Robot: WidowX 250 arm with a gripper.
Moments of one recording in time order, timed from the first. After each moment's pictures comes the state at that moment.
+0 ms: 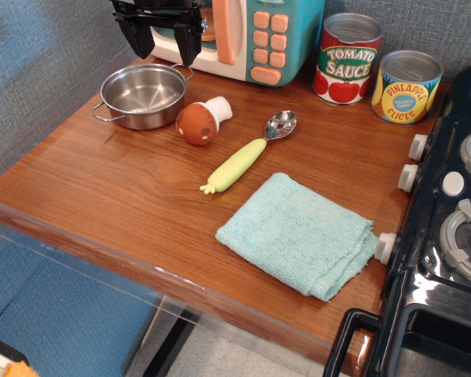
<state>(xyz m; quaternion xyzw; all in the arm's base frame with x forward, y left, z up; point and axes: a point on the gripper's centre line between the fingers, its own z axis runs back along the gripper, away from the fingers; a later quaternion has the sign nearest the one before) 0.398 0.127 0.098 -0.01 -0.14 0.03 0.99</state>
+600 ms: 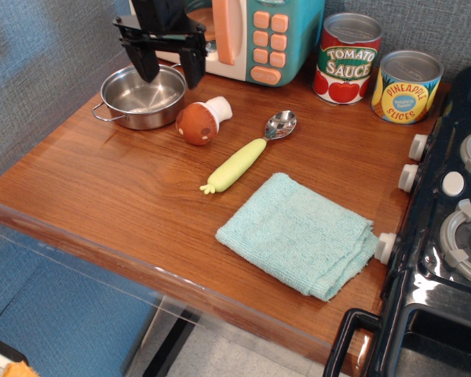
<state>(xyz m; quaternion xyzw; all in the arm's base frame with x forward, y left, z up) 0.392 0.116 0.071 -0.03 -0.11 0.03 0.99</state>
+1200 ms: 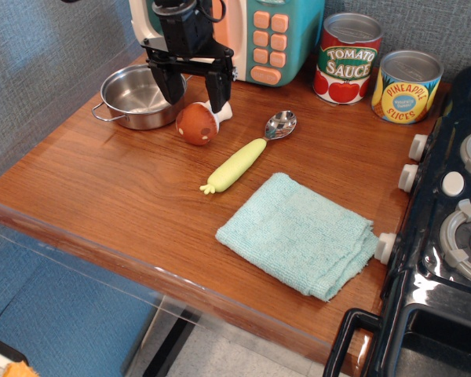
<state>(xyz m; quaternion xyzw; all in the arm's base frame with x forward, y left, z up) 0.387 0.087 0.057 -0.03 -0.09 0.01 1.00</state>
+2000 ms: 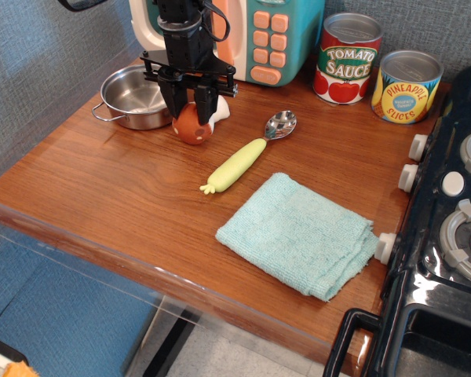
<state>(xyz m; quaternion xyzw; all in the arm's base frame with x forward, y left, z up) 0.380 0.088 0.046 0.00 -0.07 0.04 1.00</state>
